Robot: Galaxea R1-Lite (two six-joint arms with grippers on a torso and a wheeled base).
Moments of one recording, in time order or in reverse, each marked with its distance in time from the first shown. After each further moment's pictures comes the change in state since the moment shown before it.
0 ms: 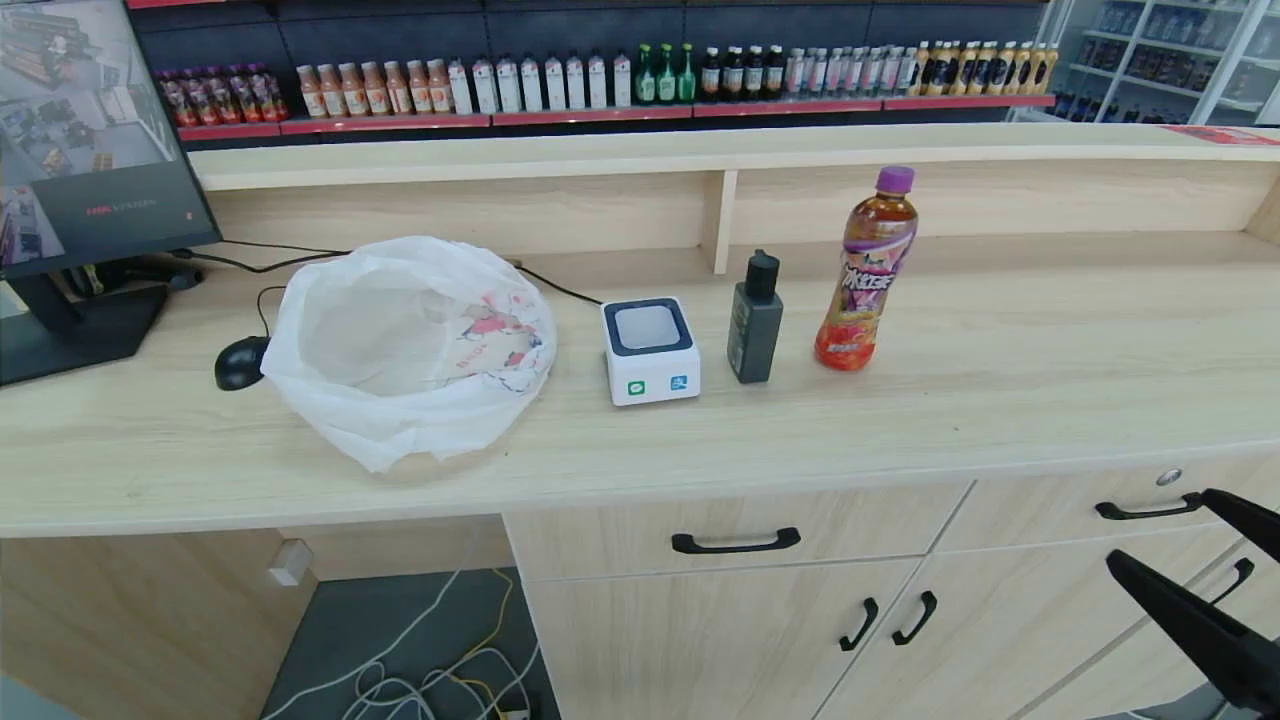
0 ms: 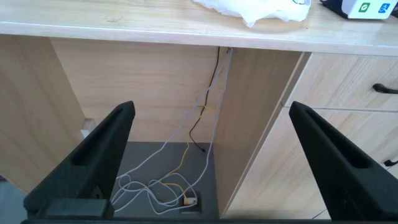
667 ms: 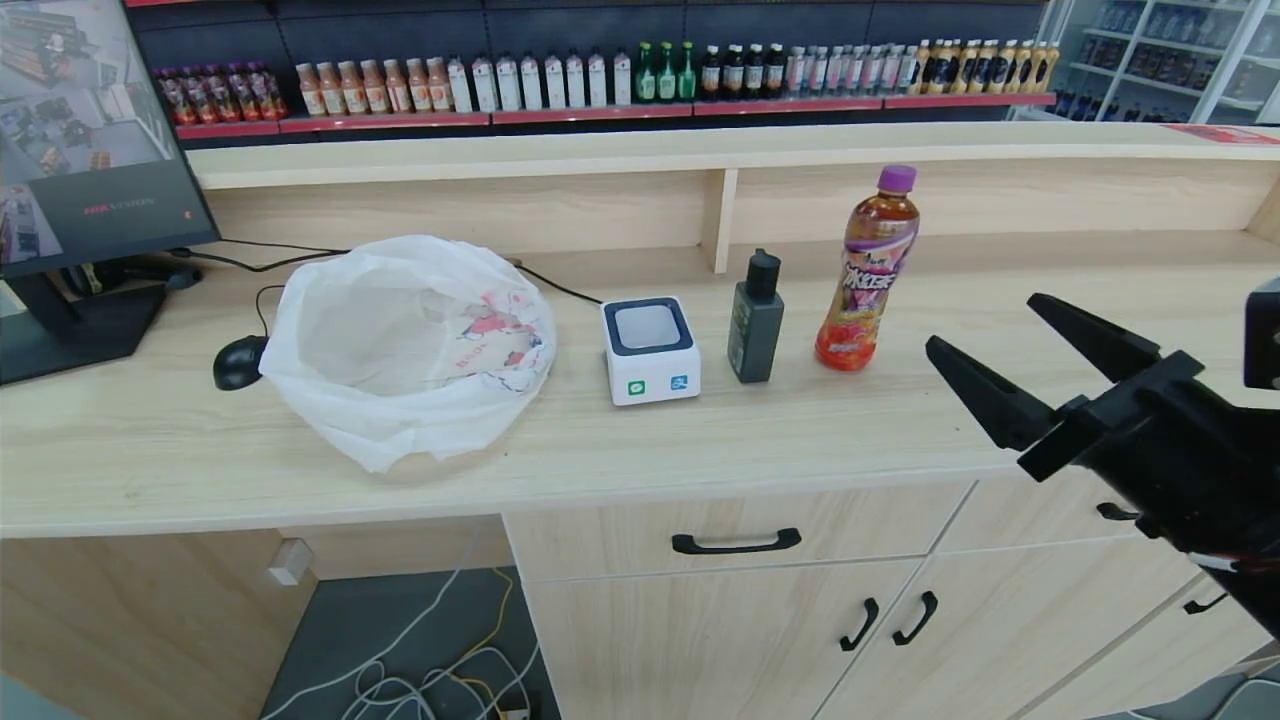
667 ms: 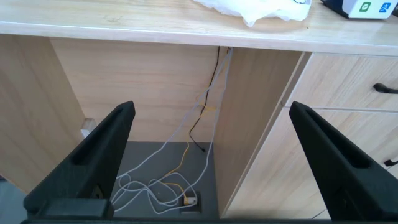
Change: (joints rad) left arm 0.000 0.000 0.000 0.000 0.000 0.000; right arm 0.123 0.590 -0.285 -0.559 -0.039 -0.058
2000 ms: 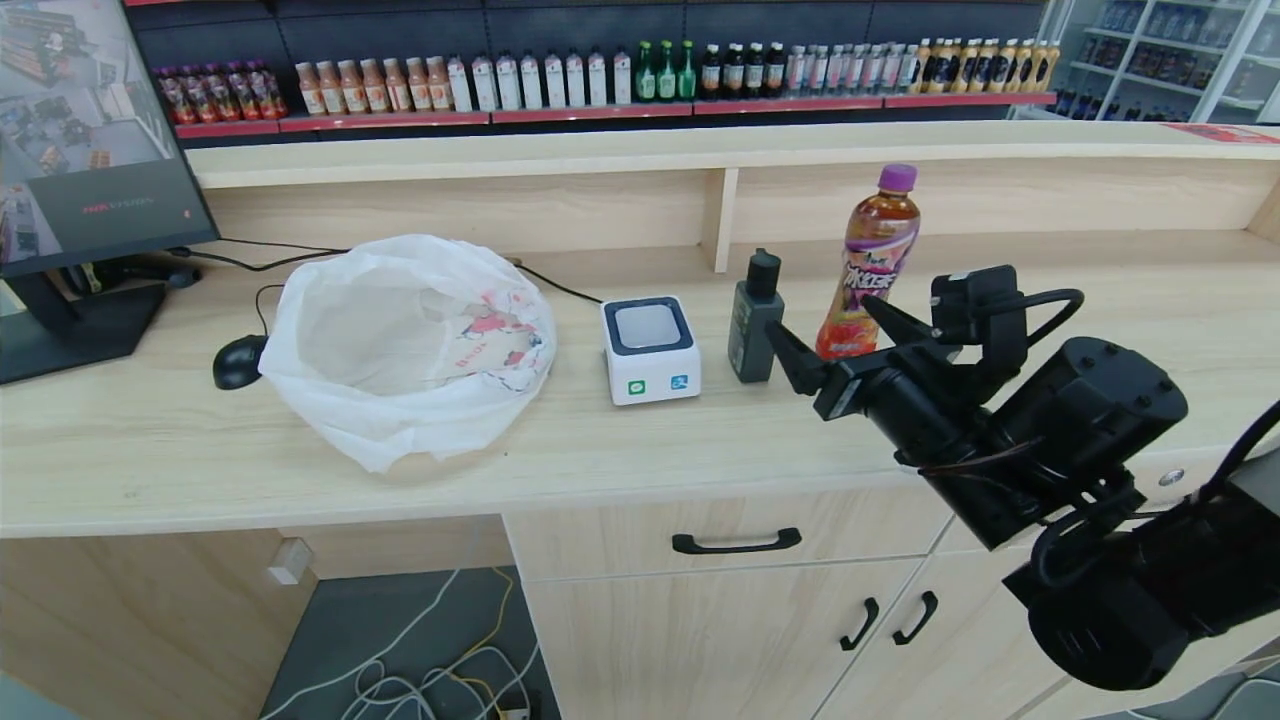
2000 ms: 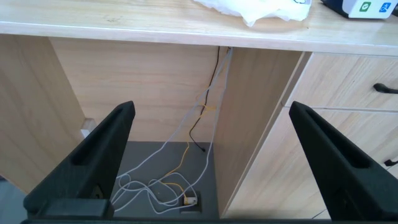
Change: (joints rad) left arm 0.000 0.000 0.000 0.000 0.000 0.000; right arm 0.154 0.391 -0.370 -0.001 -0.229 0.004
